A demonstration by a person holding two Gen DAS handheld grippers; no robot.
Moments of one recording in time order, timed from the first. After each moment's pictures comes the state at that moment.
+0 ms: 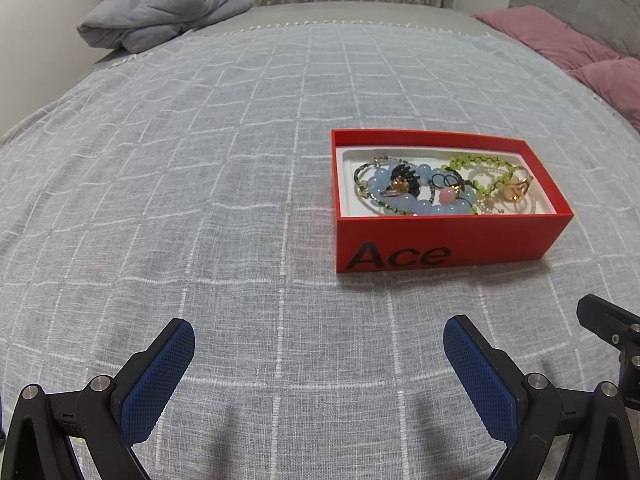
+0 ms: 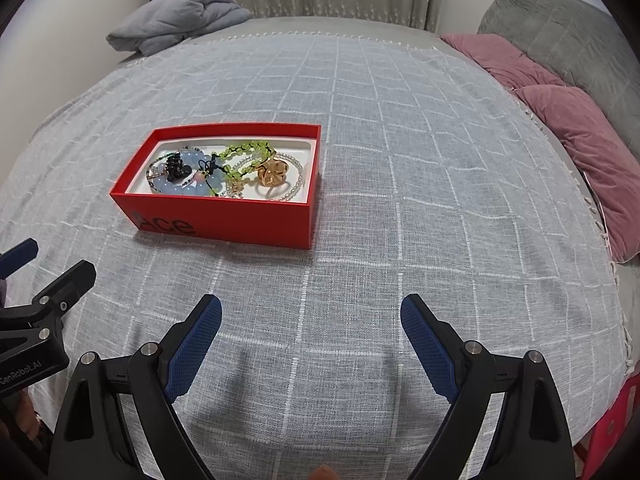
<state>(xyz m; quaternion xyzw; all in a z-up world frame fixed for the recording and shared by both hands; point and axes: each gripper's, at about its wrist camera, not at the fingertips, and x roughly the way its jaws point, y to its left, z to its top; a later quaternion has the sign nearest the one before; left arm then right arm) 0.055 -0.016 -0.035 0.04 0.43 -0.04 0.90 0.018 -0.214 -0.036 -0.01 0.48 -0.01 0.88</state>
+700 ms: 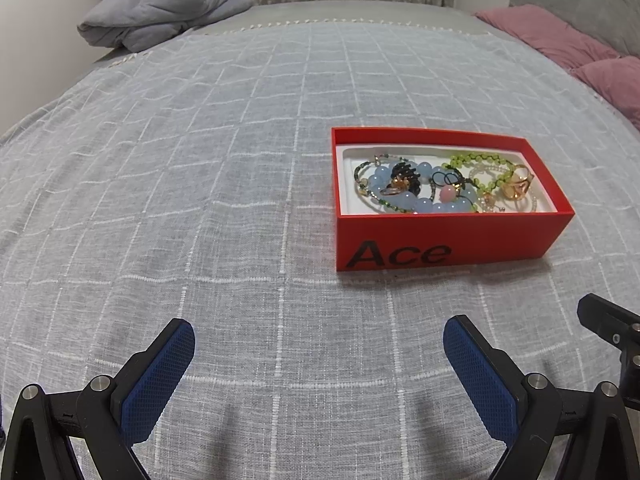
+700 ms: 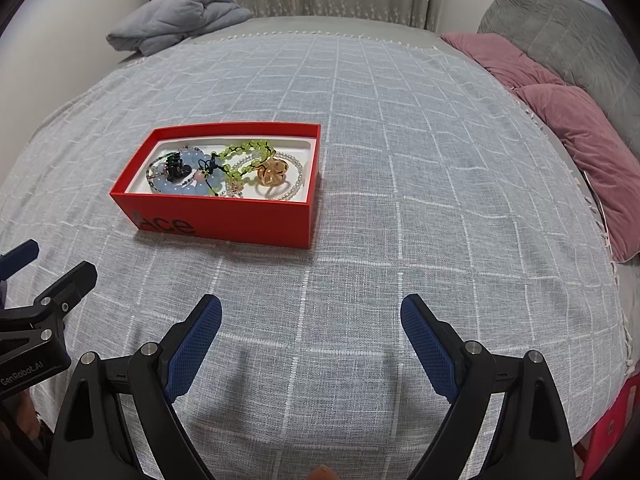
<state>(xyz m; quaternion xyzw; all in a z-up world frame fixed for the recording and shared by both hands) 0.055 -0.017 -0.035 0.04 0.43 -0.04 0.90 0.017 -0.214 -0.036 -0.01 0.48 -0.01 0.88</state>
